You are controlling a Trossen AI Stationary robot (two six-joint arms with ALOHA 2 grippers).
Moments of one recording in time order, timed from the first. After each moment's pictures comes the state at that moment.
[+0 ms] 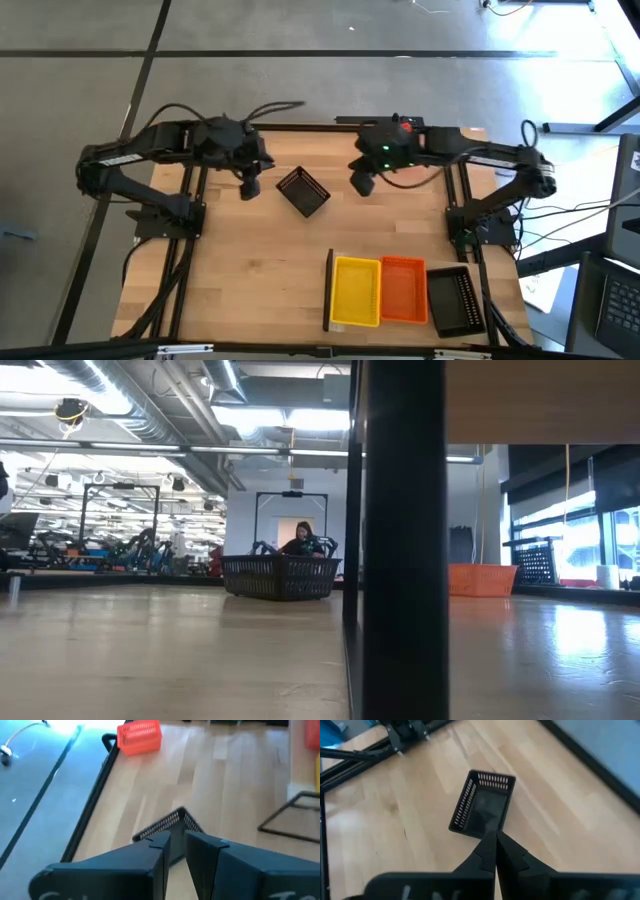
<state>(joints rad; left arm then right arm) 0.09 1.18 1.50 -0.95 -0.23 -0.03 -0.15 1.46 1.49 -0.81 0.07 0.39</state>
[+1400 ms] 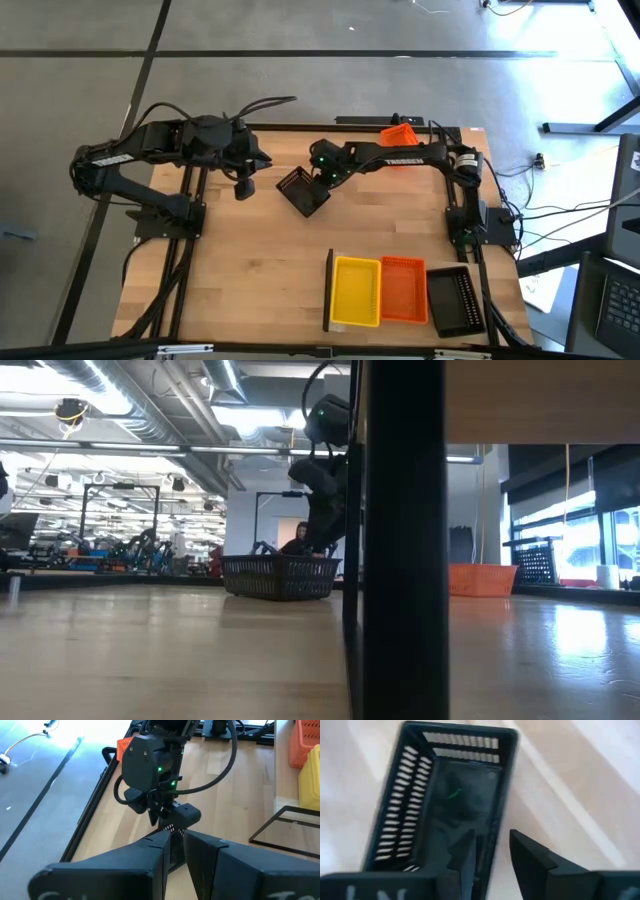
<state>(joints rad) 0.07 1.14 1.50 -0.93 -0.23 -0.05 -0.25 2.01 1.49 -0.48 -0.04 0.38</state>
